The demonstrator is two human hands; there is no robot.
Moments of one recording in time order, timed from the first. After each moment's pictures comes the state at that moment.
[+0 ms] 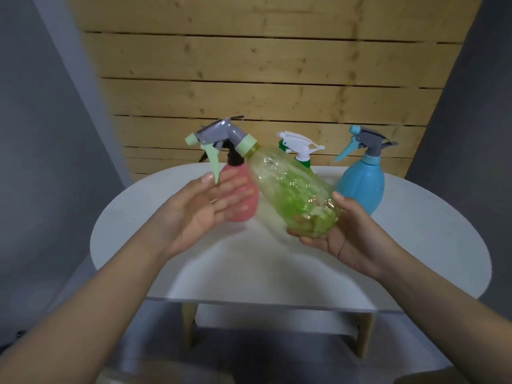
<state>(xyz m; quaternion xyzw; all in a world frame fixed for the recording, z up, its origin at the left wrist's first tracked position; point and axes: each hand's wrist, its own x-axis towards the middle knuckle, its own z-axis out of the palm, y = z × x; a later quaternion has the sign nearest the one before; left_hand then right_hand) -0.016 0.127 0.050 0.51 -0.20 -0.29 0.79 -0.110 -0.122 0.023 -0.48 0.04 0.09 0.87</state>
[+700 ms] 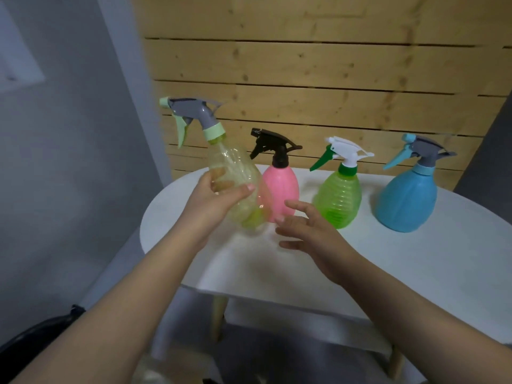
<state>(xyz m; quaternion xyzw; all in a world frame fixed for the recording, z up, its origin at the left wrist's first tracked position) -0.004 0.157 0.042 0.73 -0.04 -0.03 0.68 -0.070 -0.023 0.011 -0.68 0.05 0.03 0.73</state>
